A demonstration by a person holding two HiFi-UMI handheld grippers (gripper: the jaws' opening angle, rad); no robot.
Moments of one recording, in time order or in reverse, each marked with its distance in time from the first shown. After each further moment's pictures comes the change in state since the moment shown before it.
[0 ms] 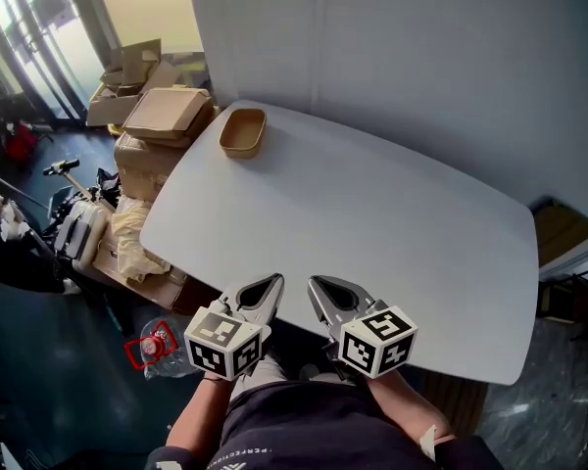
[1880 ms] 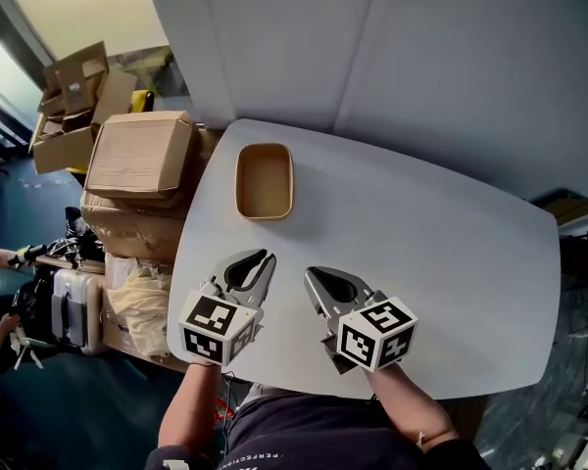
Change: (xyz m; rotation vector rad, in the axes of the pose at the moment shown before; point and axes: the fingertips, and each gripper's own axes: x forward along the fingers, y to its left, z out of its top) left arm 0.121 0.291 0.102 0.135 0.143 -0.126; right arm 0.279 -0.069 0.089 0.144 0.049 -0.182
